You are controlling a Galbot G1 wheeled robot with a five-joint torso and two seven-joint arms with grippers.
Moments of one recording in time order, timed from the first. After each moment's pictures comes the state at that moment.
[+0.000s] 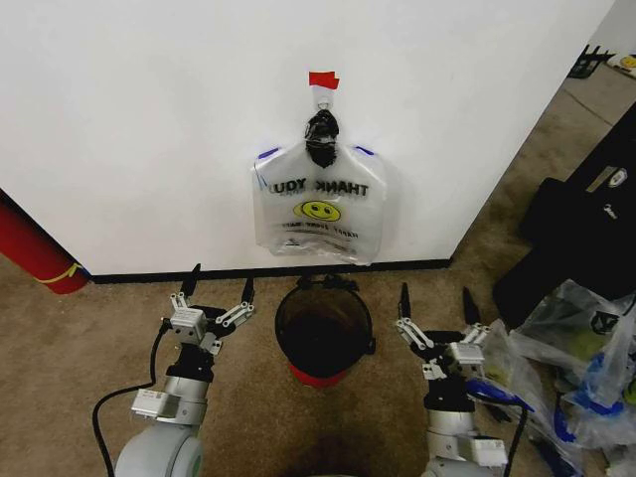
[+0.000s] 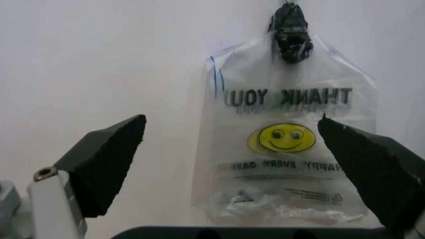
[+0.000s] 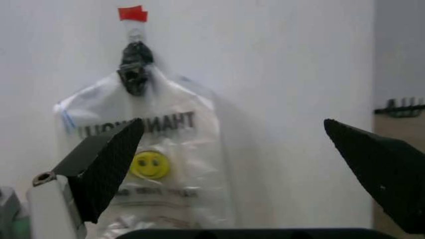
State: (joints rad) left arm 1.57 -1.37 -0.52 -2.19 -0.16 -0.26 0.06; right arm -1.62 1.49 0.33 2.13 0.03 0.45 0.14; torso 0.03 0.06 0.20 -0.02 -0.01
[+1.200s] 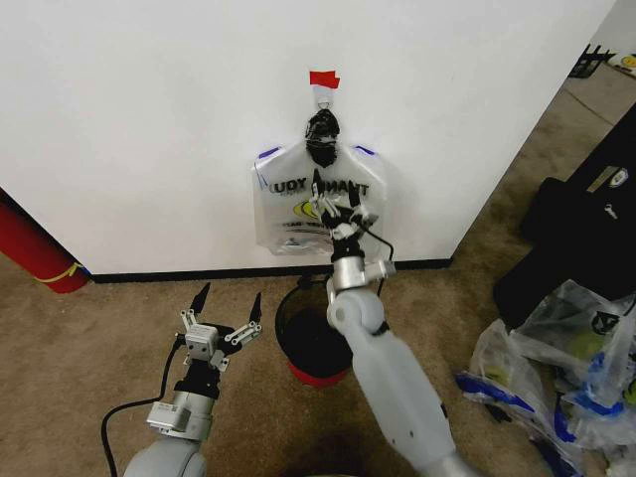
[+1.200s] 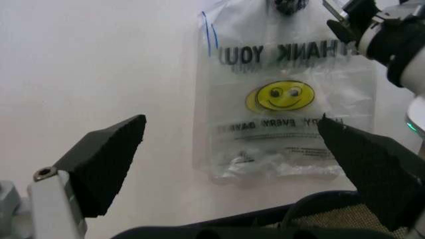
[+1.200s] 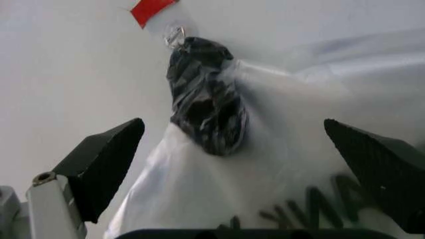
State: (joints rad) left arm 1.61 -1.39 -0.50 -2.15 -0.08 -0.26 0.06; right arm -0.71 1.61 0.13 1.44 0.65 0.44 -0.05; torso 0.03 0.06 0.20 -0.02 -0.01
